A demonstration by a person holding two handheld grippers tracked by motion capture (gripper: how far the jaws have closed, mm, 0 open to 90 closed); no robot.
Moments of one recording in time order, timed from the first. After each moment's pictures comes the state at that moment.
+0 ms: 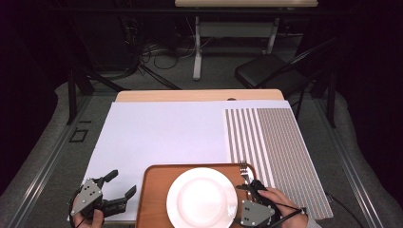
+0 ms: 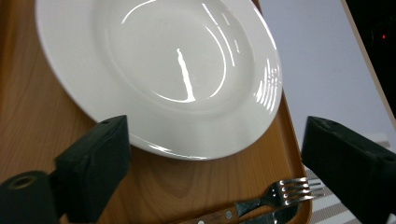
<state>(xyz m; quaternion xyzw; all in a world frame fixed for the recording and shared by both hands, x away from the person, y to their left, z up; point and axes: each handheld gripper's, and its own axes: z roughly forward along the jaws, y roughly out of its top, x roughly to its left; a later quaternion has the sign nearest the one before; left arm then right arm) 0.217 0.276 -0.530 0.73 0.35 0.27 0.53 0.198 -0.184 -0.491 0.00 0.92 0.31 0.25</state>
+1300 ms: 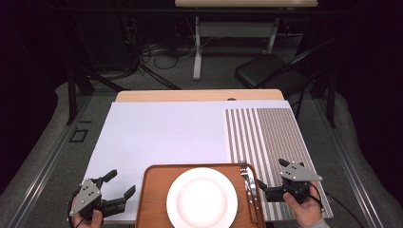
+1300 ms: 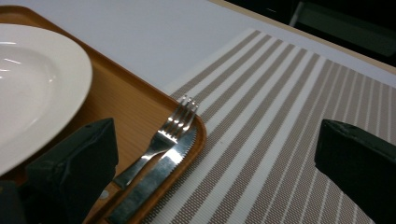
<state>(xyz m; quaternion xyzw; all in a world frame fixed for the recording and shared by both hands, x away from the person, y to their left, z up) 0.216 0.278 -0.529 0.73 0.35 0.27 0.53 0.249 -0.276 -0.511 0.37 0.78 0.43 0.29</state>
